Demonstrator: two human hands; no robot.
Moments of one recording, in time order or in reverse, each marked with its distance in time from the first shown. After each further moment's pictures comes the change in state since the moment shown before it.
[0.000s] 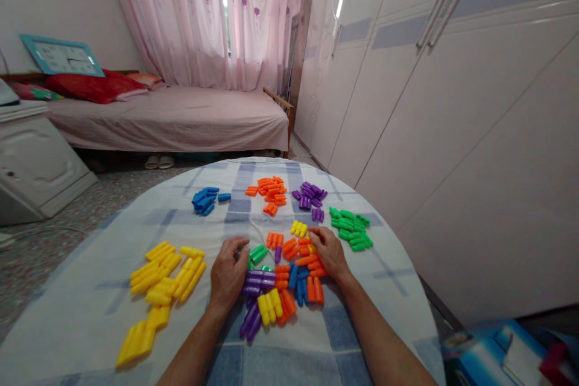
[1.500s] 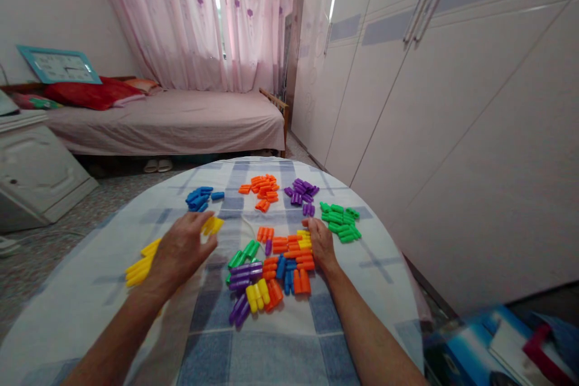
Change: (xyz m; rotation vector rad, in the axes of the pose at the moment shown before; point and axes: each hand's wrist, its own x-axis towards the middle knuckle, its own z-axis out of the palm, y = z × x) left_hand 0.039 0.049 -0.085 0.766 -0.166 0.279; right_hand 0.004 0.015 0.006 0.197 0.130 0.053
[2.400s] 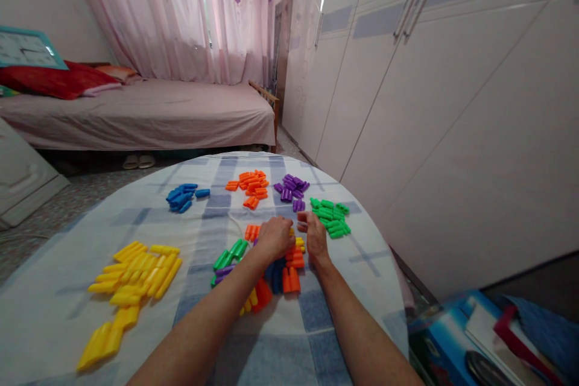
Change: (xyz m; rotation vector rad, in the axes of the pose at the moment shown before) left_hand 0.044 0.167 0.079 -0.184 -0.435 0.211; right_hand -0.001 -0.003 -0.001 0.292 0.077 0.122
